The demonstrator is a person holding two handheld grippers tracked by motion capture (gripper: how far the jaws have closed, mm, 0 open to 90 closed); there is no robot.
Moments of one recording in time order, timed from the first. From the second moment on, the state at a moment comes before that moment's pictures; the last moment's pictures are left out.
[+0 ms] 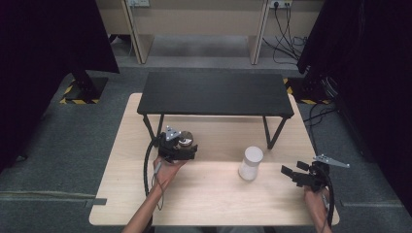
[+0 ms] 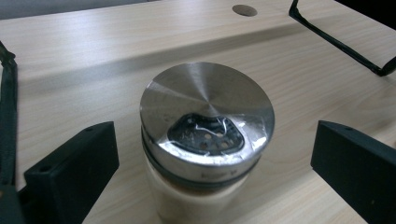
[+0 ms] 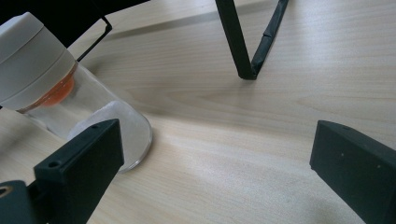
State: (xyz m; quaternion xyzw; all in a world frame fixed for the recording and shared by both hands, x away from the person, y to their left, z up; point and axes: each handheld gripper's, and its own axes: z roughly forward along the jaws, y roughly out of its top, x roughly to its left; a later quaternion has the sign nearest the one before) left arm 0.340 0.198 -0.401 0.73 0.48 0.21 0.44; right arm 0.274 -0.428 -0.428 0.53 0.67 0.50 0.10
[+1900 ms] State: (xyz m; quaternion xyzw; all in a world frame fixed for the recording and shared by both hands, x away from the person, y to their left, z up) left arm 0.327 0.221 -0.391 0.75 0.44 0.22 0.45; right arm 0.274 -0.428 -0.428 0.53 0.68 0.50 0.10
